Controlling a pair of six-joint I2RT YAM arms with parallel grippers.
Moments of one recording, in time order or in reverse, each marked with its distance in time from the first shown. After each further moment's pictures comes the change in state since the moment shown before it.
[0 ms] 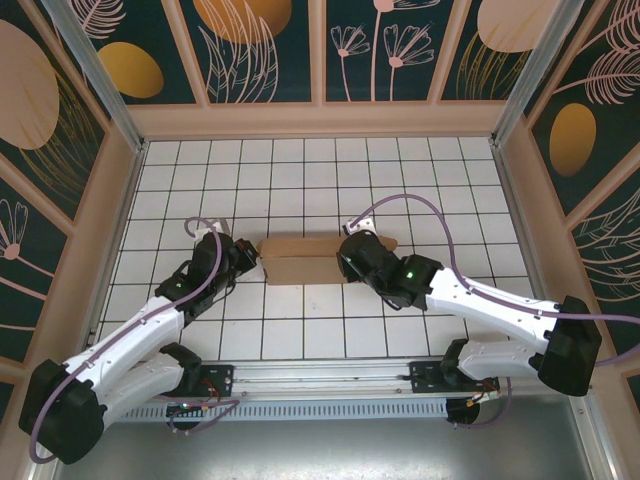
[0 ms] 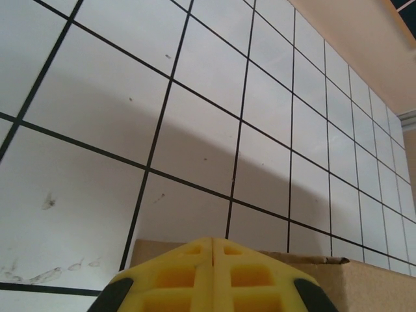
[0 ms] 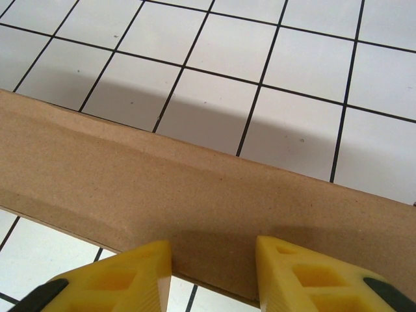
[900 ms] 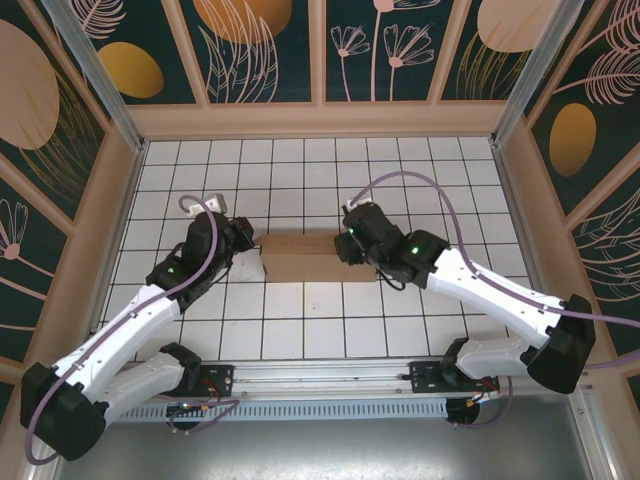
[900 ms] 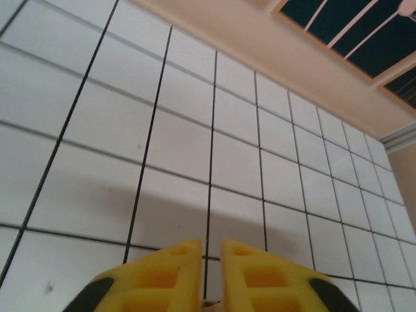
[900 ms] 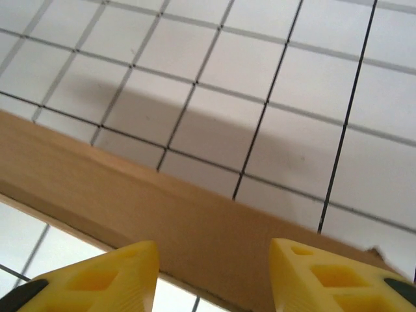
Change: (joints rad) left arm 0.007 0.018 0.279 -0.145 -0.106 0.230; right arm -0.127 0.052 0.296 -0.194 -0.159 -0.095
